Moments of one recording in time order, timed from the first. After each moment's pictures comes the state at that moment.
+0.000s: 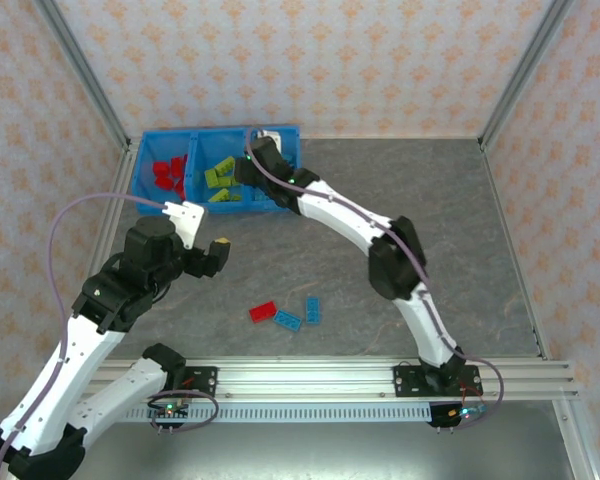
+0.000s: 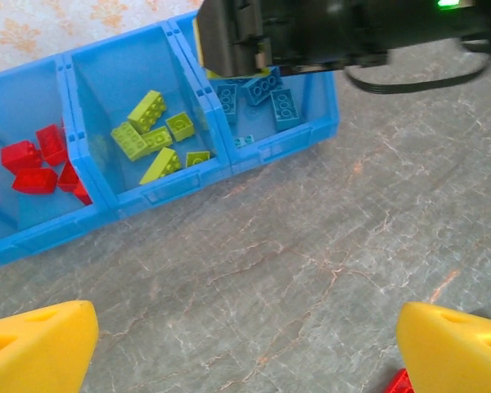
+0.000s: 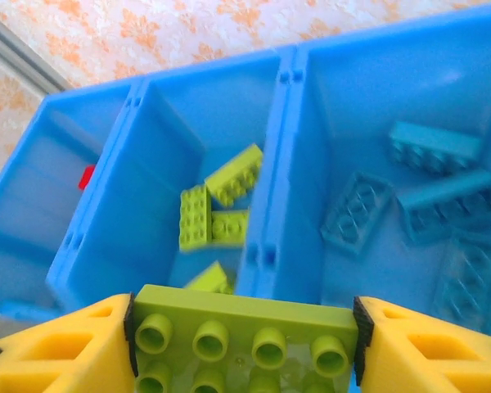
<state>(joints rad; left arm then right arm) -0.42 0.75 1.01 -0.84 -0.17 -0.02 0.79 2.32 2.18 -0.40 0.23 0.58</state>
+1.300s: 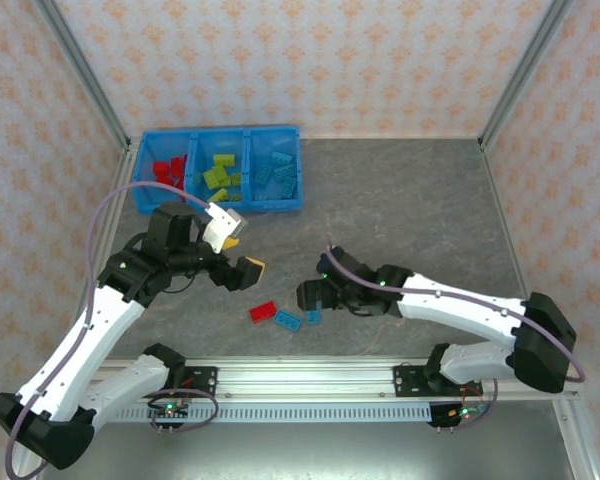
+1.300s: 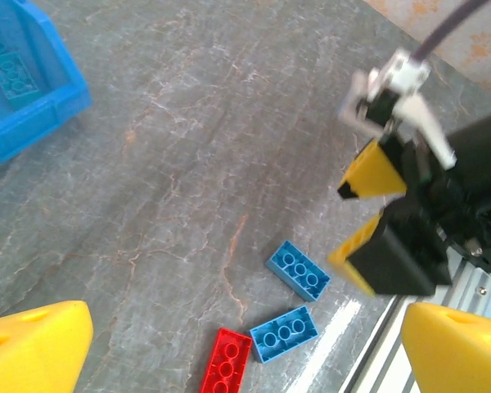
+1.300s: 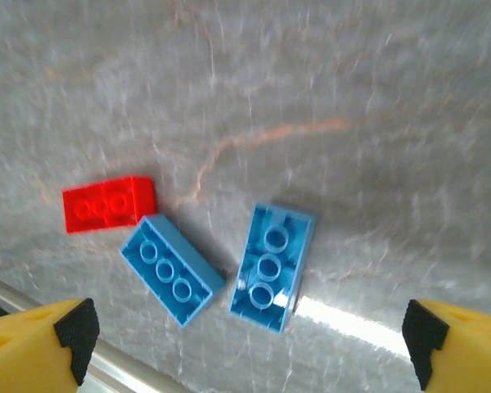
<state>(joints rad) -0.39 0.91 1.01 -0.82 0.46 0.07 1.03 1.27 0.84 -0.57 0.05 0.82</state>
